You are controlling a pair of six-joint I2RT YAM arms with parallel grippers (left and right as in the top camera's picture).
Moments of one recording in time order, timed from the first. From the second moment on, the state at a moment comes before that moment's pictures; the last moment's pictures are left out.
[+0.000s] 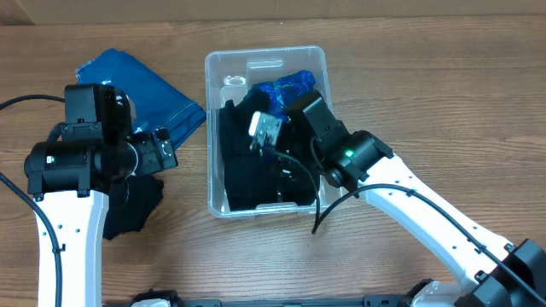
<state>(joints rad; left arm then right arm) 0.07 1.27 1.40 -1.28 0.02 -0.23 0.68 1.56 1.27 -0.59 -0.03 -0.64</state>
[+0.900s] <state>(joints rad) 0.53 1.38 1.24 -1.20 -0.07 -0.52 0.10 1.37 1.40 -1.02 0.11 0.27</state>
